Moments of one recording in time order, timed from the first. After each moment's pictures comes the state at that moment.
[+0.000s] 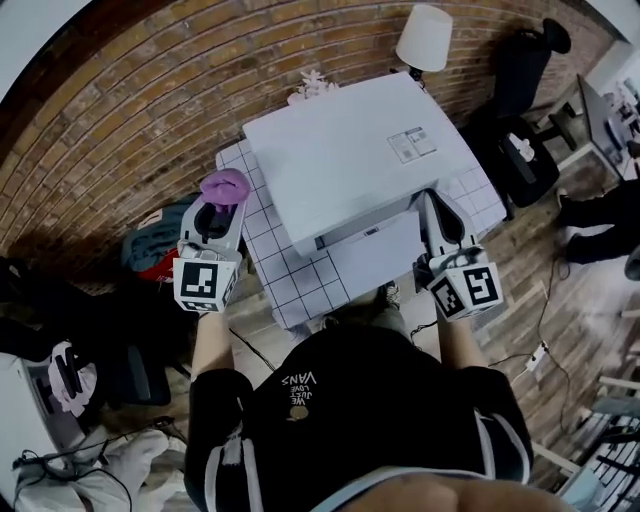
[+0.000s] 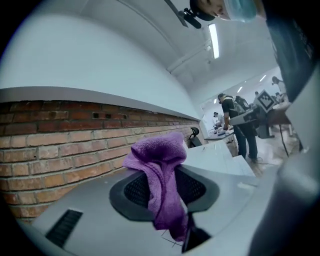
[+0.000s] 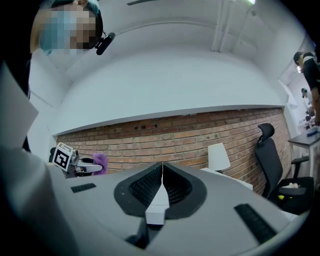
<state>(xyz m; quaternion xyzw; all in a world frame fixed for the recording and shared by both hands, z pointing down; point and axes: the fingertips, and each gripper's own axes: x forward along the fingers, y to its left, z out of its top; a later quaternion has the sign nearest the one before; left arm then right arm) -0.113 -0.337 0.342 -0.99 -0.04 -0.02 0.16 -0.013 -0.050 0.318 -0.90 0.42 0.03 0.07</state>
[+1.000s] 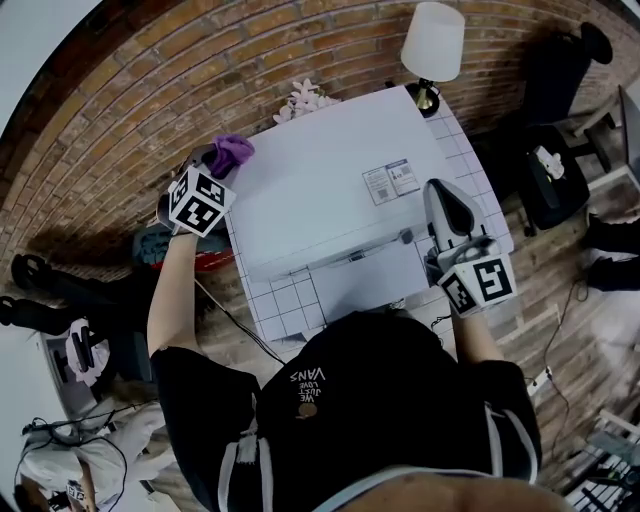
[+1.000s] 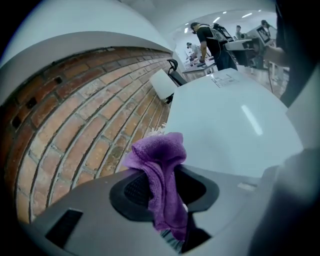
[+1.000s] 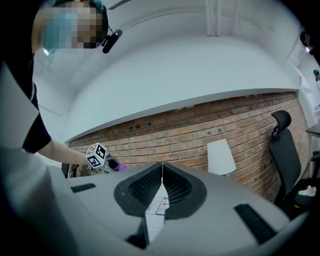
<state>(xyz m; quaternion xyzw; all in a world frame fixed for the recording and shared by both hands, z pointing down) 0.061 -0.383 0.411 -0.85 -0.07 -0.38 0.35 0.127 -0.026 0.315 -0.86 0.50 0.01 0.08</state>
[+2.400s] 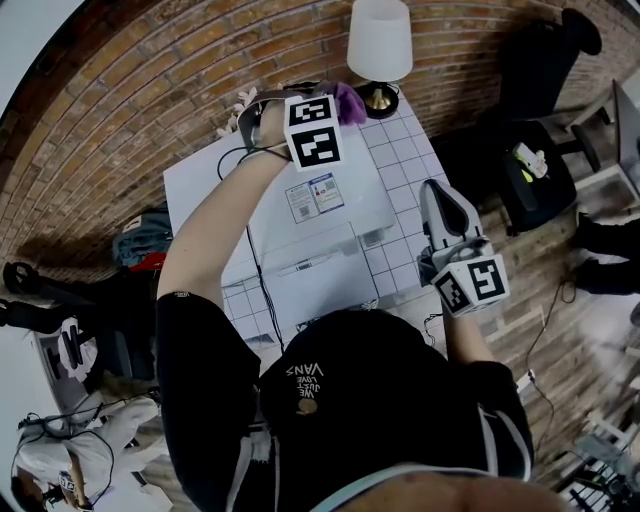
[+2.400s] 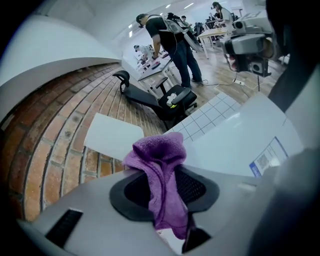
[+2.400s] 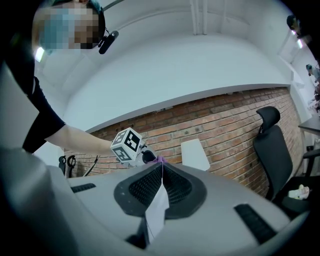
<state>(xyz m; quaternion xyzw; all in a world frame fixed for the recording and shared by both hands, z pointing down) 0.310 -0.110 0.408 -0.74 -0.25 -0.37 0.50 0.227 0.077 0.337 -0.87 0.48 -0.01 0.10</state>
